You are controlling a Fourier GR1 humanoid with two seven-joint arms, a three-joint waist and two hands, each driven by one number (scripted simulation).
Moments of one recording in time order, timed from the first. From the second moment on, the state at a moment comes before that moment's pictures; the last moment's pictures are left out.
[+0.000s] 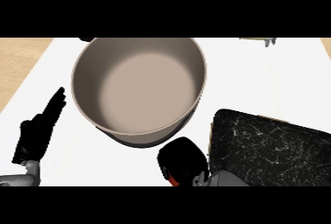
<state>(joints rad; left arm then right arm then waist) -0.04 0.35 -0.02 -1.53 -0.04 0.07 0.14 -0.39 -0.13 0.81 -1.61 0.65 0.52 0.63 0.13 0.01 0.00</state>
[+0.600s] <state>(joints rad) -0.02 0.34 0.01 -1.51 -0.05 0.09 0.14 -0.71 -0.01 1.13 -1.67 0.80 0.19 0.81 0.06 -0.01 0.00</state>
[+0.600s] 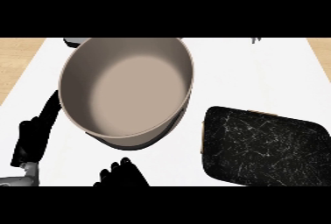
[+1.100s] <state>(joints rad) -0.02 0.35 0.03 -1.50 -0.04 0.09 0.13 -0.96 0.00 1.09 -1.71 0.77 -0.09 0.99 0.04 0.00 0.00</state>
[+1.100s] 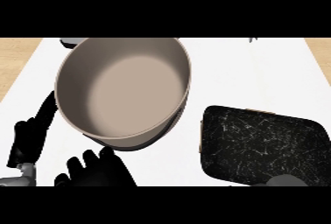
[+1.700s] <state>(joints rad) -0.01 0.33 0.04 -1.51 -0.06 0.09 0.12 -1.21 0.00 0.91 -1.37 0.53 -0.35 0.82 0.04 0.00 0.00</state>
